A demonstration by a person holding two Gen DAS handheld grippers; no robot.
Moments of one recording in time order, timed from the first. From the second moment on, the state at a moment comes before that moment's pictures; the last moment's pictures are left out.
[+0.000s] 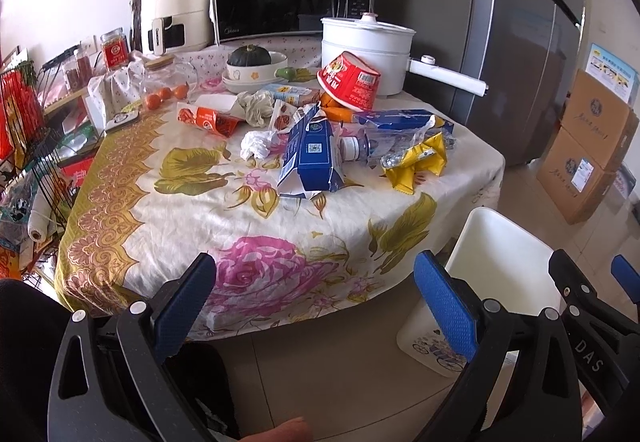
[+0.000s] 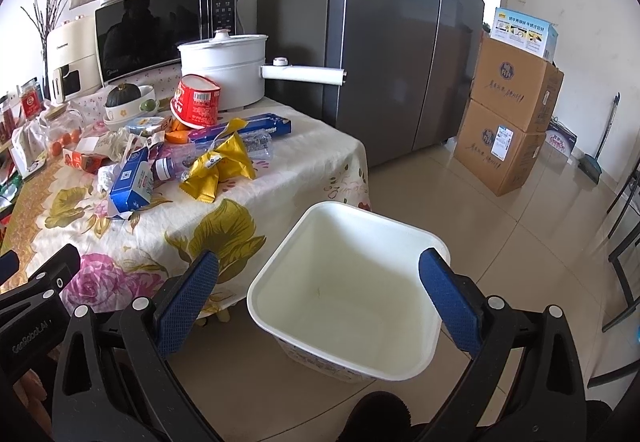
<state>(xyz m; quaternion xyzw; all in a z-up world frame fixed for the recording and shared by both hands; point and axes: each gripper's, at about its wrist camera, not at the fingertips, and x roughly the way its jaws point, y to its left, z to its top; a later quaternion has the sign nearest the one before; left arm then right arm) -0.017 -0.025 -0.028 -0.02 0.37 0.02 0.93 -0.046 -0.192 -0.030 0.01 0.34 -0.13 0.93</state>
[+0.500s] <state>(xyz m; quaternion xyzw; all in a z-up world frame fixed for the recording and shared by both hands) 0.088 0.060 -0.055 -0.18 0.51 0.04 0.84 0.045 -0.199 -0.006 0.13 0.42 -0.03 0.90</state>
